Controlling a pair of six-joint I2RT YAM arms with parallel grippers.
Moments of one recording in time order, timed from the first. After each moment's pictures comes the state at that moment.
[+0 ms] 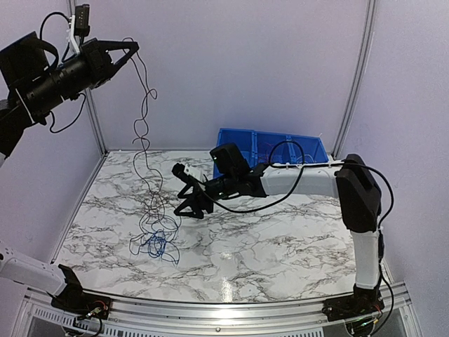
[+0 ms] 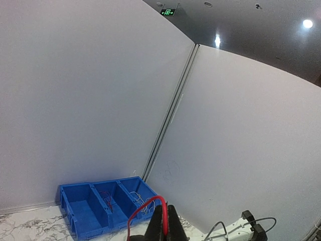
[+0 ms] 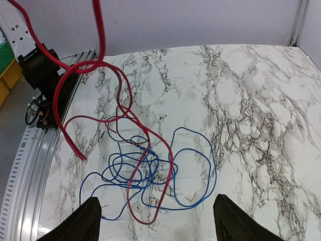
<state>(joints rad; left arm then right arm) -0.75 1.19 1.74 -0.36 0.06 -0.39 0.89 2.08 1.59 -0.08 -0.65 -0.23</state>
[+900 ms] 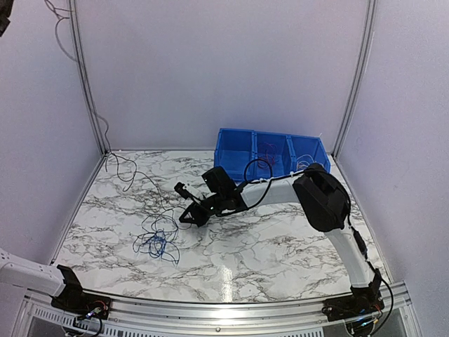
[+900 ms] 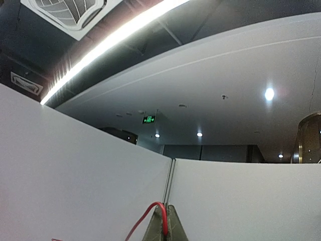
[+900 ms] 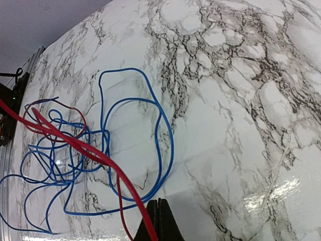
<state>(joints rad) -0.75 1.14 2.10 -0.24 -0.02 -0.26 0.86 2.41 1.73 -0.04 -0.61 0.03</state>
